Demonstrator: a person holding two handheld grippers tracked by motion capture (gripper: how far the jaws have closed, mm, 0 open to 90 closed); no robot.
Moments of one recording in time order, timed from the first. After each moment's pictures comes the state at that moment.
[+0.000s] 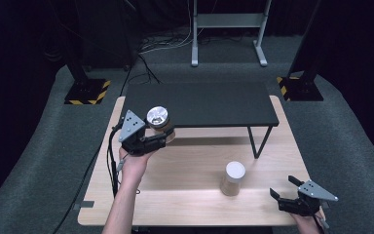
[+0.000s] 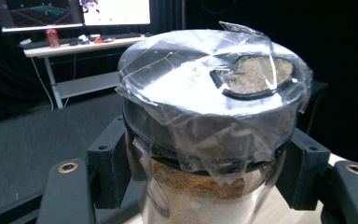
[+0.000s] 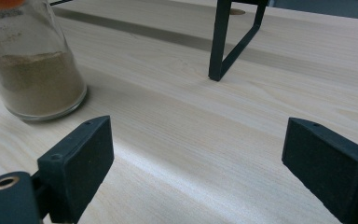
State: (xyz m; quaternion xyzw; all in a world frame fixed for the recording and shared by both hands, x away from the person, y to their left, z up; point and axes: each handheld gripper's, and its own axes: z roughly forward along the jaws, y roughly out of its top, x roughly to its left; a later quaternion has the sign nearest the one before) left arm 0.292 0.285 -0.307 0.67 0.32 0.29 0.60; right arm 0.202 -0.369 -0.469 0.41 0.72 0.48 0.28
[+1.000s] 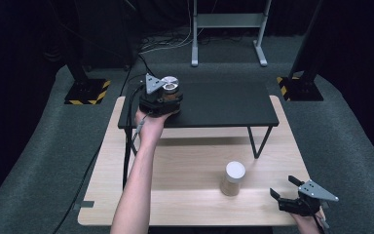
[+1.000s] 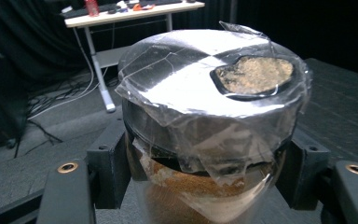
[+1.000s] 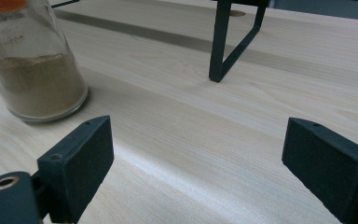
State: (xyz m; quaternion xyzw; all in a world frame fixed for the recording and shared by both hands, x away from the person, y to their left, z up) left arm 0.373 0.222 -0.258 0.69 0.40 0.32 0.51; right arm 0.202 -0.370 -0.470 0.41 0.72 0.48 0.28
